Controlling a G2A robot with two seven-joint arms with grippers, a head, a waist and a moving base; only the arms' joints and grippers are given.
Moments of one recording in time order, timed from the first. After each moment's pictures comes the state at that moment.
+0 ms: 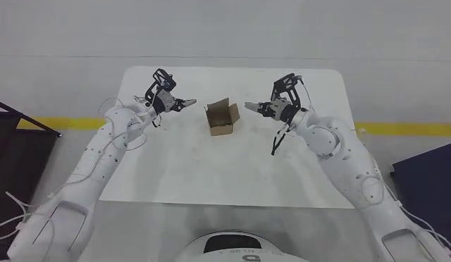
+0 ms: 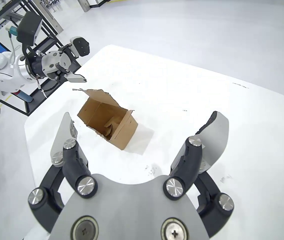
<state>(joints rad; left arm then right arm) 0.92 -1.08 -0.98 -0.96 1.32 -0.54 0.20 -1.13 -1.13 1.06 -1.41 -0.72 -0.37 0.32</state>
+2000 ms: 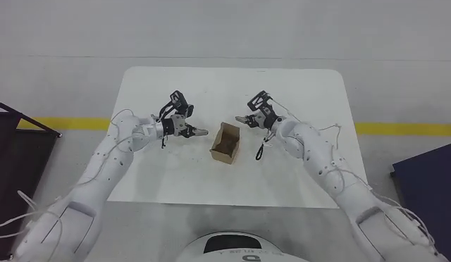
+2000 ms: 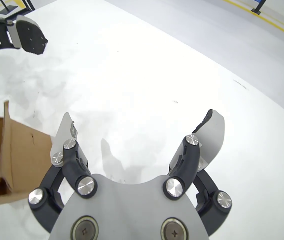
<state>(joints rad) 0.95 -1.11 -0.95 -0.90 1.14 -0.93 0.02 -1.02 -1.25 0.87 -1.04 -1.17 -0.35 0.01</state>
